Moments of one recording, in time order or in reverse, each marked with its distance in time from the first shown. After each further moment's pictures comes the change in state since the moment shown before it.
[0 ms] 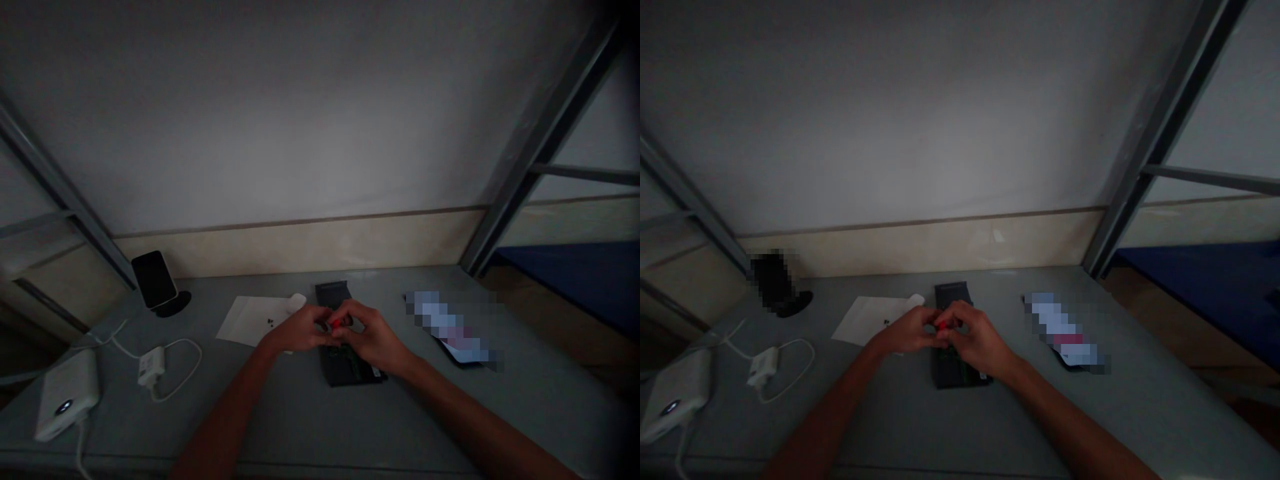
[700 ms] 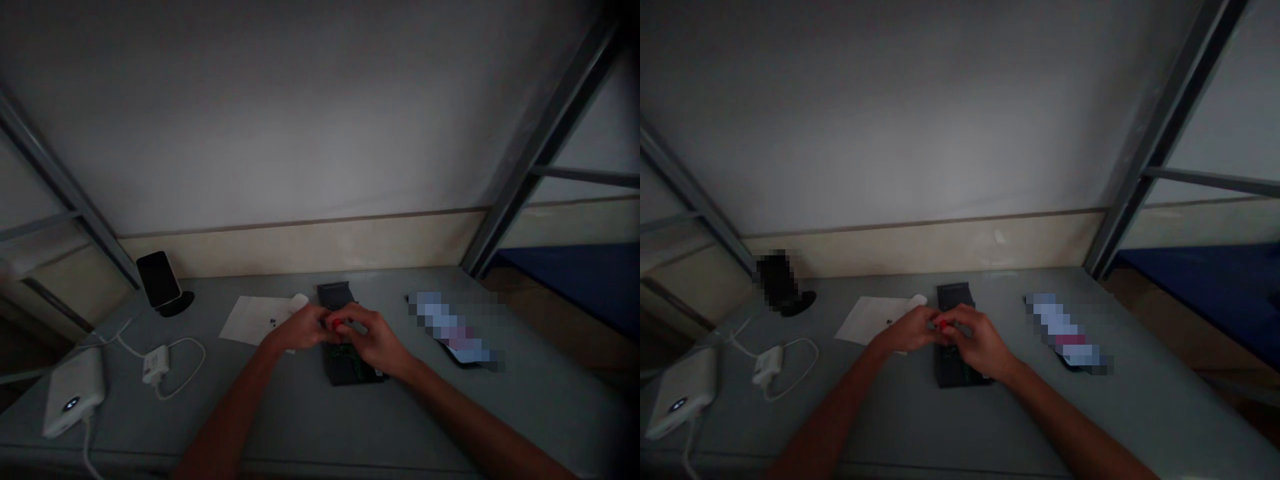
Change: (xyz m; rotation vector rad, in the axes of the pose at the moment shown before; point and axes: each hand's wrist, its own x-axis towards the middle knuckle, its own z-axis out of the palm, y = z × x) left_hand 0.001 -0.001 -0.001 0.119 0.030 -0.063; right_hand -0.002 -0.001 0.004 0.015 -0.019 -0.002
